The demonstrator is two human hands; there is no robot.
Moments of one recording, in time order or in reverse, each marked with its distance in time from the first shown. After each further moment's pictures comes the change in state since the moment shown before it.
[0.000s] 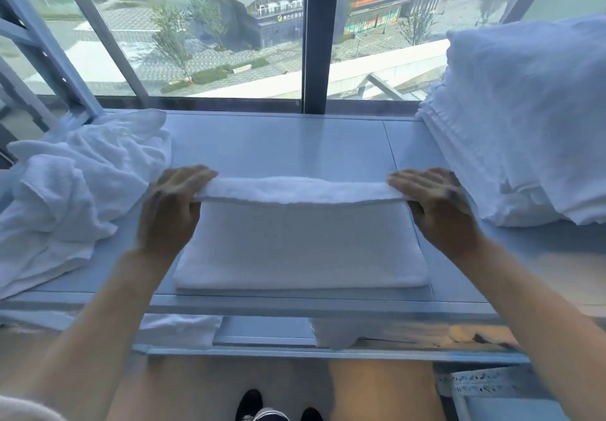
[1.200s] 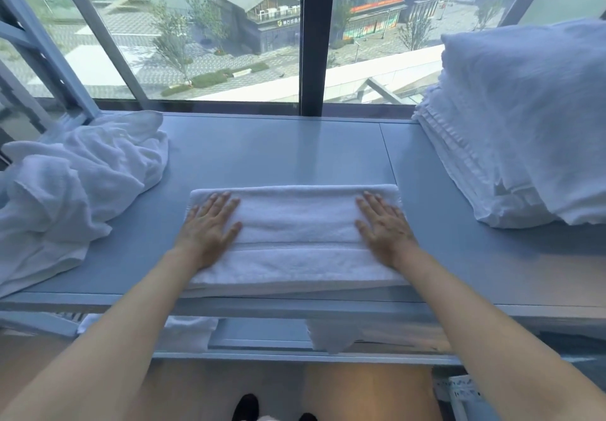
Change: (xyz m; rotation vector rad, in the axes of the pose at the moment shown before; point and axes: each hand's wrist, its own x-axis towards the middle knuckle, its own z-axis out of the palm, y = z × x) left_hand -0.029 -0.039 0.117 0.143 -0.630 -0.191; right_hand -0.033 0.002 0.114 0.006 -0.600 0.448
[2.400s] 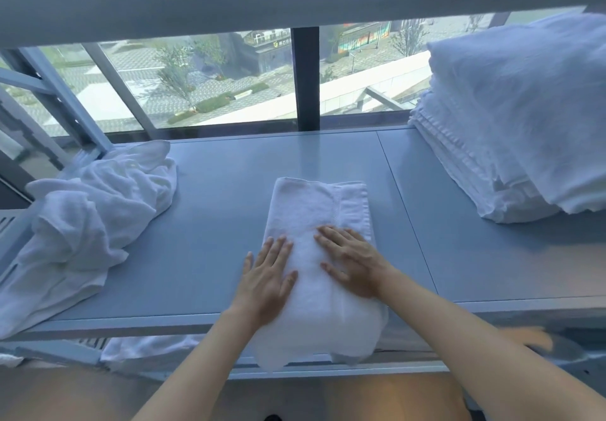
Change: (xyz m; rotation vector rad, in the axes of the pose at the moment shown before) left_hand -0.067 0.114 0.019 -0.128 -0.038 0.130; right_hand -0.026 -0.073 0.016 -0.025 0.007 -0.439
